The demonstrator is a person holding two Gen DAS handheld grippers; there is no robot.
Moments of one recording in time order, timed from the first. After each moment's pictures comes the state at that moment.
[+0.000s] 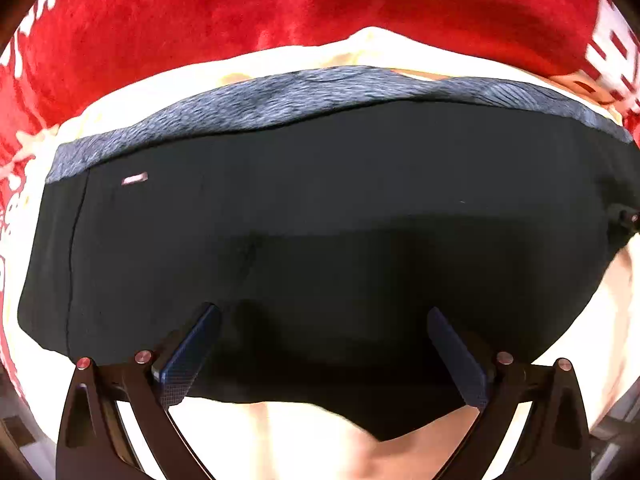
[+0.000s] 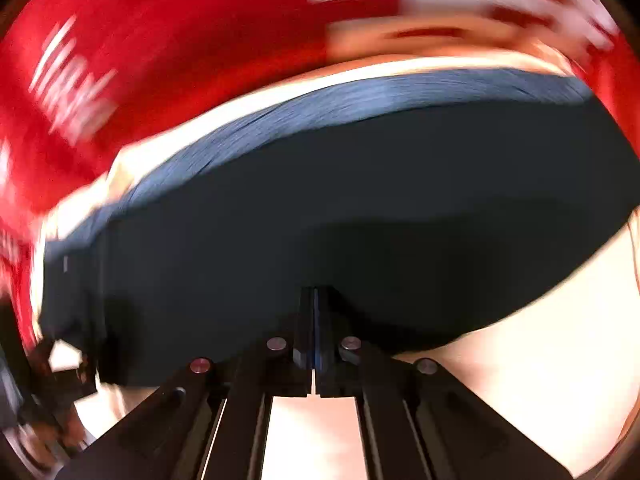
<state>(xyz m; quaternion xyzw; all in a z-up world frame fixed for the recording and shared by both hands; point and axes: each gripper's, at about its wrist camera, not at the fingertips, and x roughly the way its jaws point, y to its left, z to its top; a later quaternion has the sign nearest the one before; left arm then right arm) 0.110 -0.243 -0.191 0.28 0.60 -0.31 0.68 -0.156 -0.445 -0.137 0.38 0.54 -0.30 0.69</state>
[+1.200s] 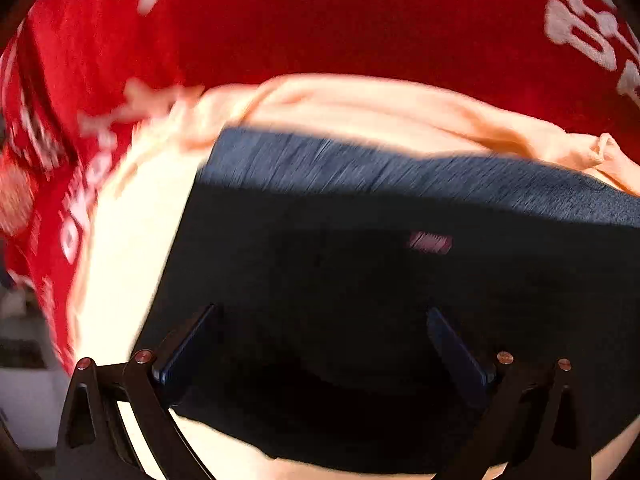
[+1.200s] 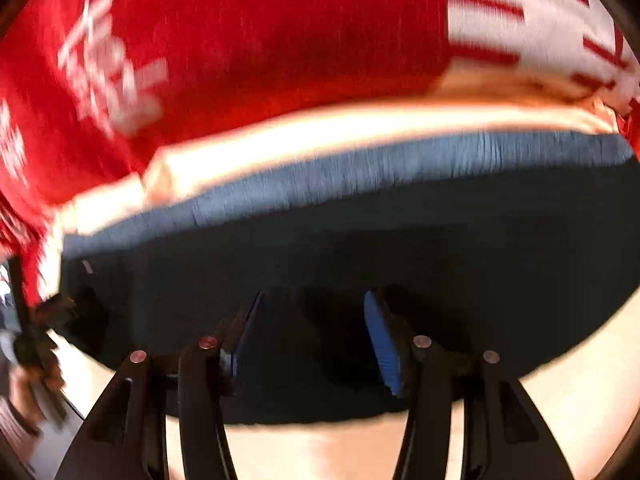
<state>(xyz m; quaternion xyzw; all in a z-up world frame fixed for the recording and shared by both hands) 0.269 -0.136 -0.188 0.26 0.57 -0.16 0.76 -0.105 -0.415 -0.132 0.33 0.57 -0.25 0.71</state>
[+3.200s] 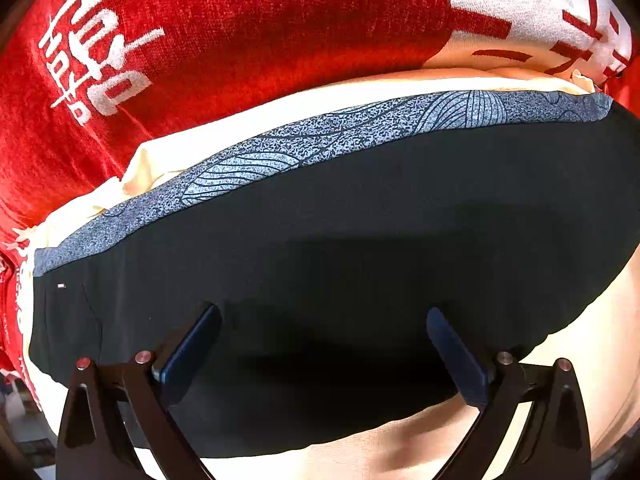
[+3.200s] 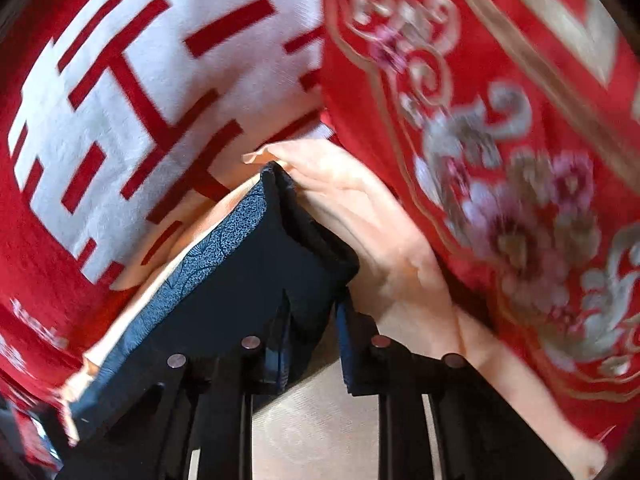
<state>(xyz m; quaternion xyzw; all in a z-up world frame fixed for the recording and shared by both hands) -0.007 -0.426 -0.181 0.34 0.54 -0.31 0.70 -0.347 -0.596 -0.093 0.44 0.37 -0.45 0.68</state>
